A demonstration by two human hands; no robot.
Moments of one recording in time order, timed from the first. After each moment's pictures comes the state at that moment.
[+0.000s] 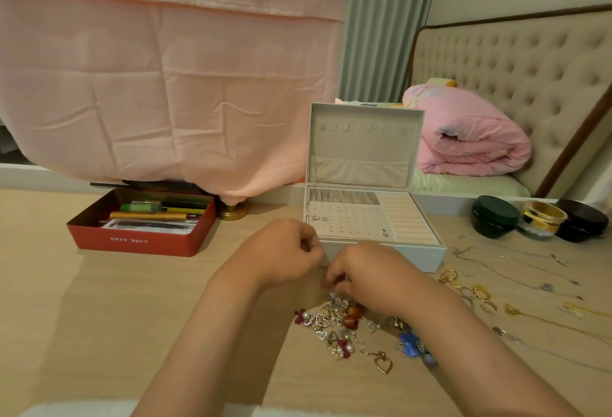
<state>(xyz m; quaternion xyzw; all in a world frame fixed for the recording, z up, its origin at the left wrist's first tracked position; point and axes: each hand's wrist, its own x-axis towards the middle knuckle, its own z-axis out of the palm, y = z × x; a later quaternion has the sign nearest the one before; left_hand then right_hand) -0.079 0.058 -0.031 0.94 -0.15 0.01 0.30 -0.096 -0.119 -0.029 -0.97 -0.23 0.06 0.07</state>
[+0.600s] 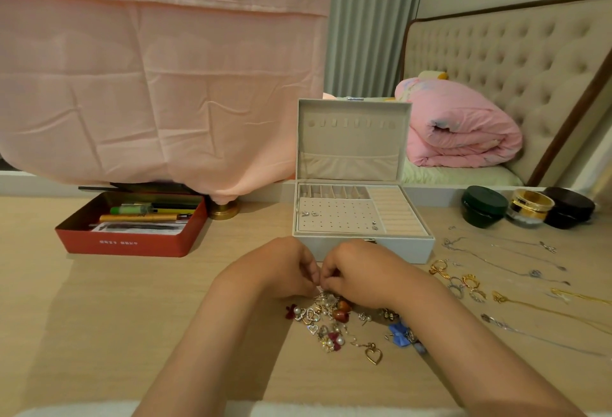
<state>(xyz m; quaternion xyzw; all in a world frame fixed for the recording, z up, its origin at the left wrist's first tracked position) -0.080 0.048 -0.047 0.95 -0.16 -0.14 0.25 -0.094 -0.126 -0.040 -0.97 -0.22 0.07 0.09</state>
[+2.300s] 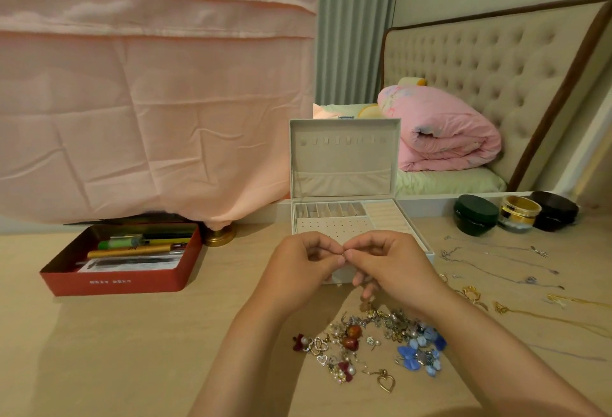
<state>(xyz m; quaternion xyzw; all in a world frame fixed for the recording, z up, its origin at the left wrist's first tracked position) -0.073 0.027 -0.038 0.79 -0.14 0.00 0.59 -0.090 -0.149 -0.035 -0.77 -0.01 -0.01 0.64</state>
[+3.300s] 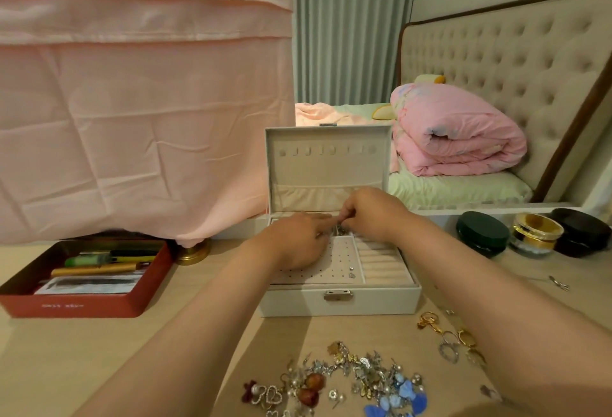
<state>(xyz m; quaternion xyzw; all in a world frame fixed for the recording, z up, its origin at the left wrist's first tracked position) 0.045 -0.021 -0.018 0.96 -0.26 -0.06 0.12 0.073 -0.208 -0.006 -0.98 -0.13 -0.03 0.15</state>
